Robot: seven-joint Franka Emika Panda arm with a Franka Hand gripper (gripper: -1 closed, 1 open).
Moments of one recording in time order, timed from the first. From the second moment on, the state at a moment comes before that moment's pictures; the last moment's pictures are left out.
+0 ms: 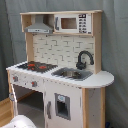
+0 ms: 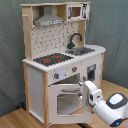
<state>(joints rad) -0.47 -1.45 1.70 -2.12 -0.50 2.31 1.08</state>
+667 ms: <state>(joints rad) -0.46 -1.43 1.64 -2.08 -0.49 2.30 0.88</state>
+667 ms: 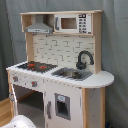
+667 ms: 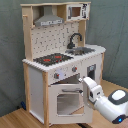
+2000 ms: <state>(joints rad) -0.41 -1.36 1.51 -2.05 -0.41 2.25 0.38</state>
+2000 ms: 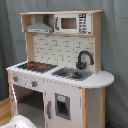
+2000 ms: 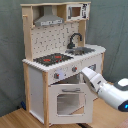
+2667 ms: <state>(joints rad) -0.38 -1.32 1.45 -2.05 -0.34 2.20 0.15</state>
